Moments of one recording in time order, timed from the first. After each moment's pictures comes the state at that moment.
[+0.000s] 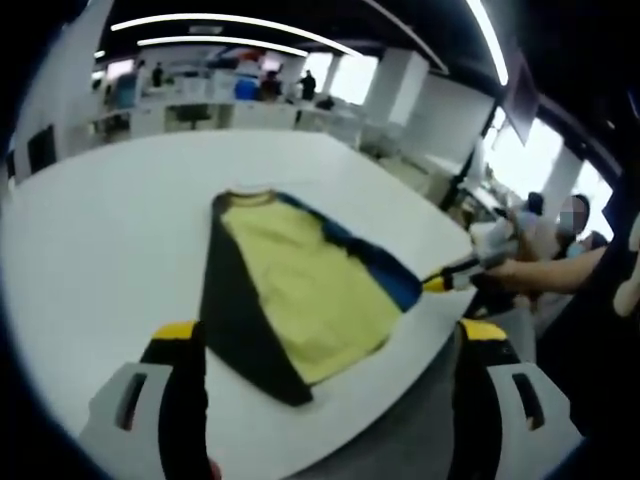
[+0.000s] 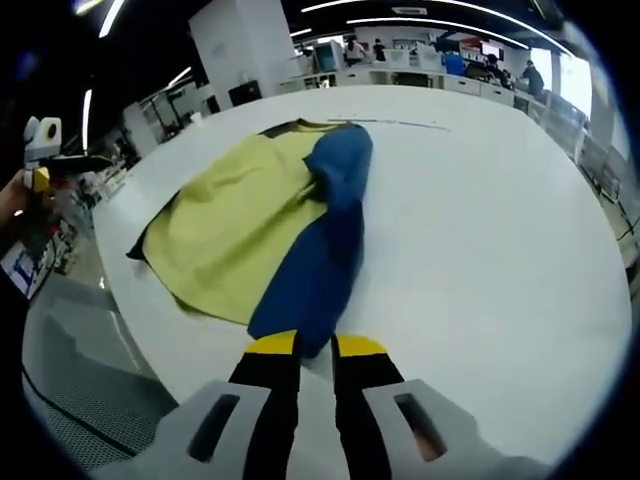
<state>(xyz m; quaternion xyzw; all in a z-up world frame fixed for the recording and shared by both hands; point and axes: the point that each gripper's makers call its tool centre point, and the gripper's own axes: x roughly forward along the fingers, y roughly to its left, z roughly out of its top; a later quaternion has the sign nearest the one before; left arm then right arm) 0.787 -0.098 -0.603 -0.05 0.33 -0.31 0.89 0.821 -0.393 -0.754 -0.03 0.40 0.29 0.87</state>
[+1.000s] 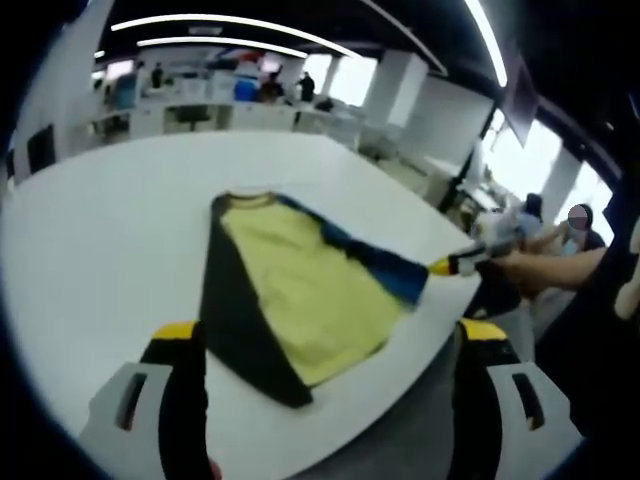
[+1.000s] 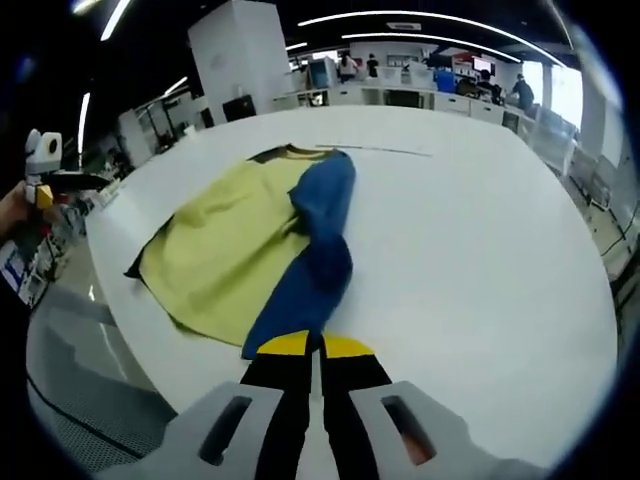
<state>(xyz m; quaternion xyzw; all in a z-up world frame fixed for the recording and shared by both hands) 0.788 -0.096 -0.601 -0.05 0.33 -0.31 0.89 0.840 -0.415 -0.711 -0.04 0.36 0.27 0.89</state>
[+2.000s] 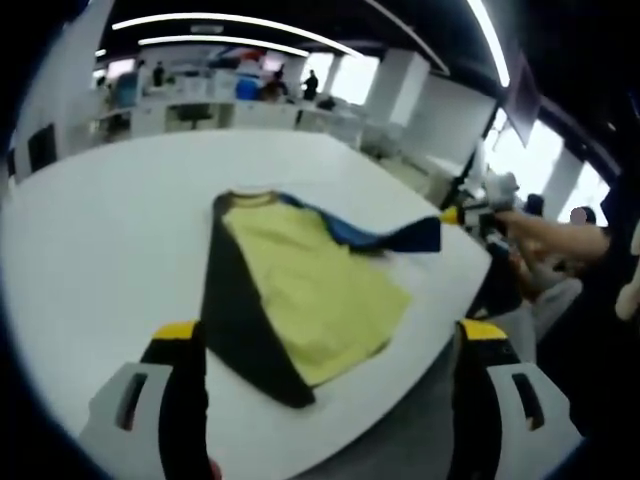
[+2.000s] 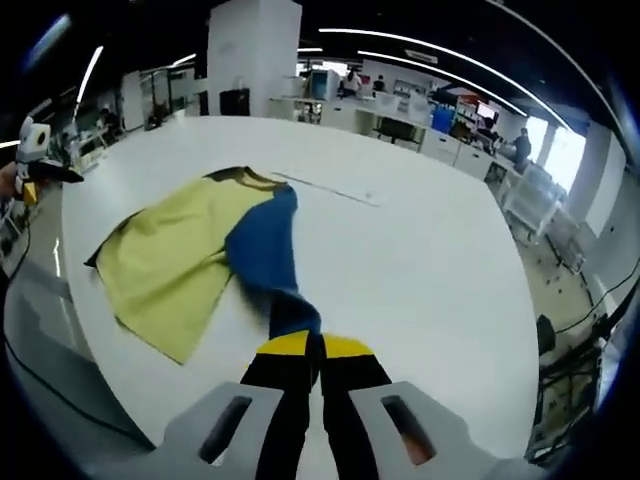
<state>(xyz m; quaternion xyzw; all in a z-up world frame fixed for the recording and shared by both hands) 0.790 -0.096 -0.603 -0.05 0.33 -0.31 0.89 0.915 -0.497 -0.655 -0.17 0.33 0.24 0.90</state>
